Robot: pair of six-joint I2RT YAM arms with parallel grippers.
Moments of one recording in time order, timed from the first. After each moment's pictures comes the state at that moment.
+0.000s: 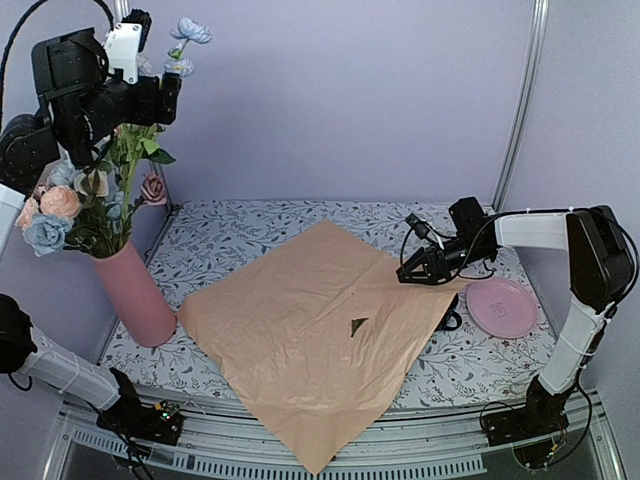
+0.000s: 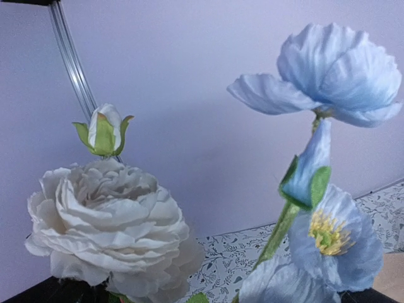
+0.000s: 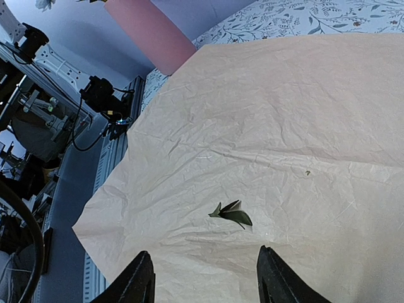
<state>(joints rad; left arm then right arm) -0.81 1.29 1.93 -0.69 -0.85 0.21 0.30 1.79 1.15 -0.49 -1.14 -0.46</state>
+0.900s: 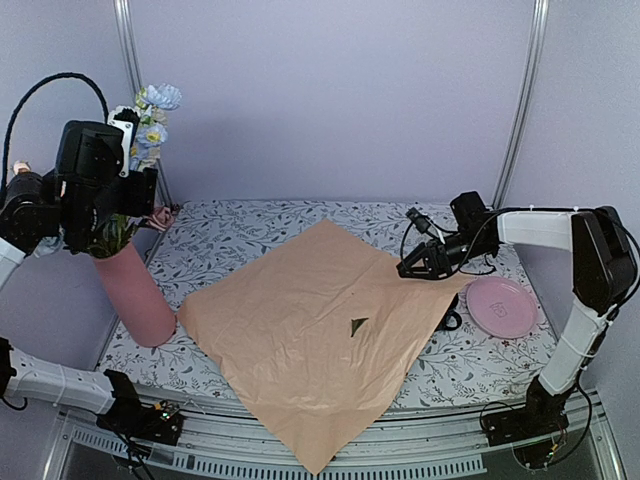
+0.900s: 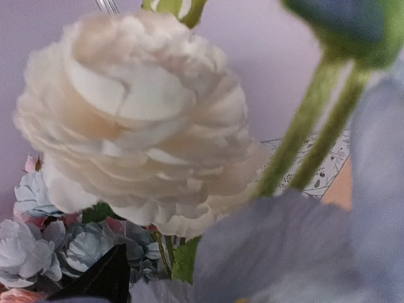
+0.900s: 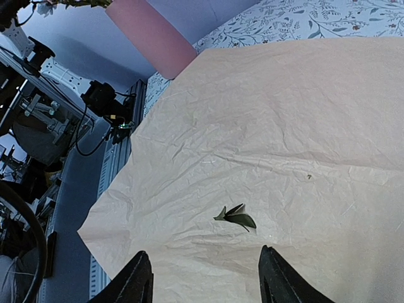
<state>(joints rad) -0.82 1.05 1.52 -0.94 -0.99 -0.10 0.30 1.78 1.16 -0.50 -1.14 -0.44</state>
